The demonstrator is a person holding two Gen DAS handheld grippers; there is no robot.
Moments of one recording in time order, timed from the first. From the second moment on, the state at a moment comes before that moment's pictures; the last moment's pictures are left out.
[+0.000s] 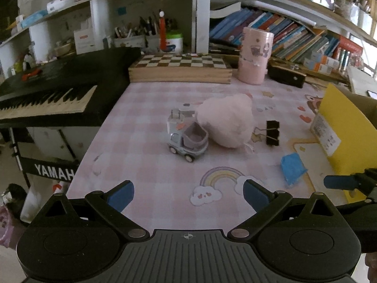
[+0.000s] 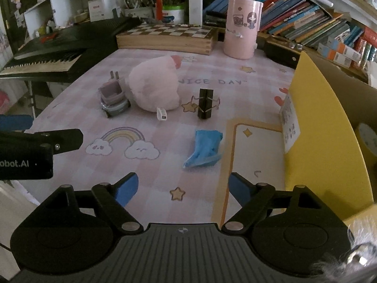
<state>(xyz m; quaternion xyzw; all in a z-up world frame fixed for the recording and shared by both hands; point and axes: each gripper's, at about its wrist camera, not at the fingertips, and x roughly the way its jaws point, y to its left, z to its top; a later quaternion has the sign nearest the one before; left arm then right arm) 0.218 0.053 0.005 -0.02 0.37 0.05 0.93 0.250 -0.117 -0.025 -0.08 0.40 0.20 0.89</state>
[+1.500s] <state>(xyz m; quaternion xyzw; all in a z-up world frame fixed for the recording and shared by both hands) 0.336 0.059 -0.042 -0.02 0.42 0.09 0.90 0.319 -0.117 -0.043 -0.10 0.41 0.23 0.88</state>
